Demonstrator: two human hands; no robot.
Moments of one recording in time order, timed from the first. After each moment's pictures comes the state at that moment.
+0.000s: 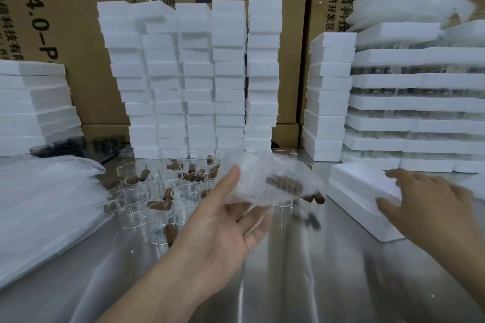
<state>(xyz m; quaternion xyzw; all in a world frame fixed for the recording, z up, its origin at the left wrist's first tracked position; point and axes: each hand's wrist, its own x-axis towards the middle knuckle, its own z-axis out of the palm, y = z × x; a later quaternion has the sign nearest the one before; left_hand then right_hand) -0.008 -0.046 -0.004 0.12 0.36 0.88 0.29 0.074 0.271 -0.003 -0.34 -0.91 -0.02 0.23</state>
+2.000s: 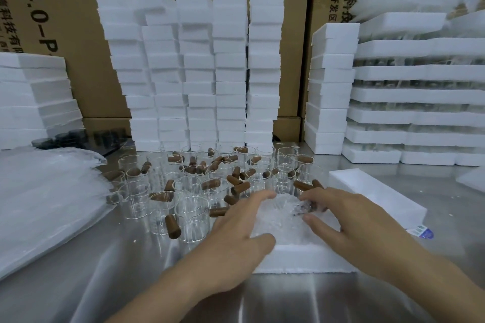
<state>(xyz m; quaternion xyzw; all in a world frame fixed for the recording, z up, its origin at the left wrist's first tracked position) -0.006 -0.049 -0.030 0.36 0.83 0.41 0.09 0.076 0.182 -0.012 0.00 -0.98 0.07 0.20</state>
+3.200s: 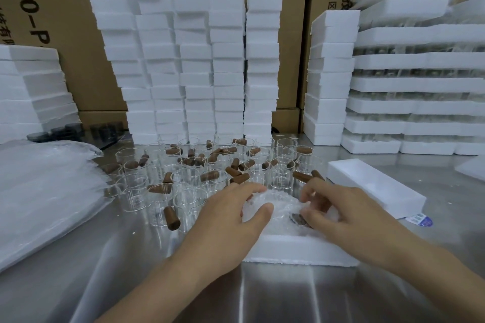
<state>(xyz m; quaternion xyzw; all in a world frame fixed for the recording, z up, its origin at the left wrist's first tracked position) -0.014 -0.050 -0.034 0.32 0.87 0.38 -0.06 0.073 0.181 -0.019 0.02 -0.95 0.24 0.18</state>
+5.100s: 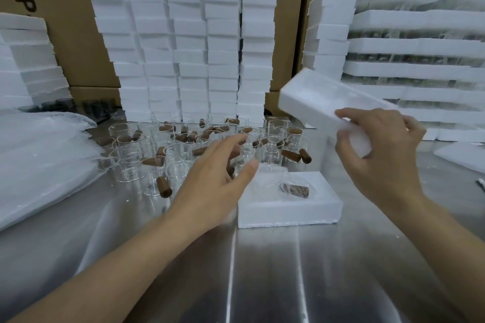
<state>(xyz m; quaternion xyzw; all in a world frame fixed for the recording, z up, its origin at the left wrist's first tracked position) -0.021 -0.048 -0.038 0.34 0.82 0.44 -0.13 0.074 0.222 -0.002 -0.03 -0.84 0.07 0.54</state>
